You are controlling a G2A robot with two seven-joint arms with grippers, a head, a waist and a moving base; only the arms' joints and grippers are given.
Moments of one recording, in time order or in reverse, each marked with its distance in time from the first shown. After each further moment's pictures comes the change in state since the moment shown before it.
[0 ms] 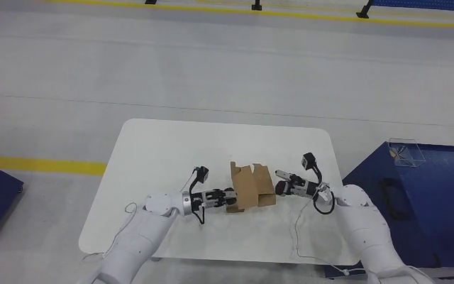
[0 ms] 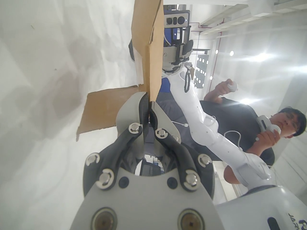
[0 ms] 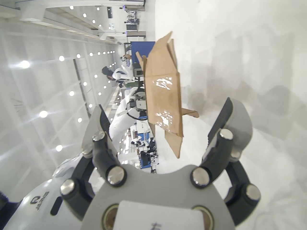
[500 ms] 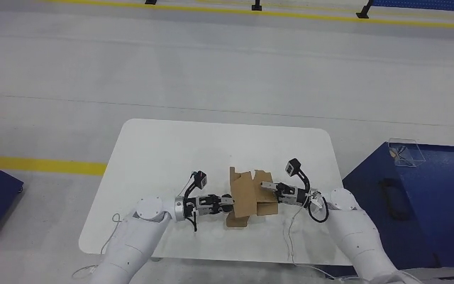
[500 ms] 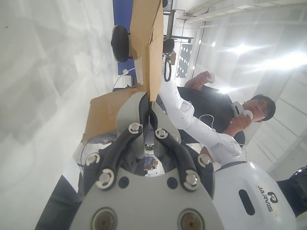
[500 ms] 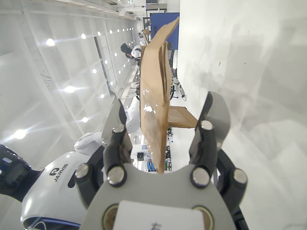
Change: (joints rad) left arm 0.125 0.068 -0.101 -0.229 -0.034 0.129 -0.117; right arm -0.054 -0.022 -0.094 -0.093 0.123 0.032 0.079
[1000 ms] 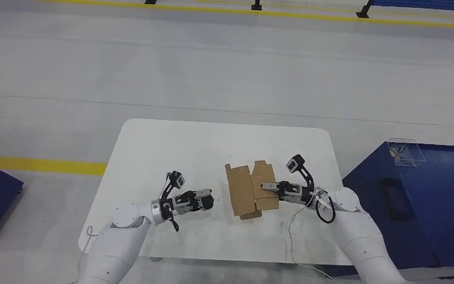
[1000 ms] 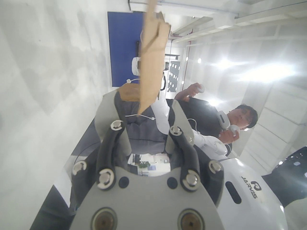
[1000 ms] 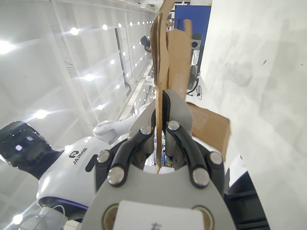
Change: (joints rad) left arm 0.112 0.084 -0.213 -0.059 -0.084 -0.019 -0.052; right arm -0.081 0.042 0.048 -0.199 0.127 0.040 0.040
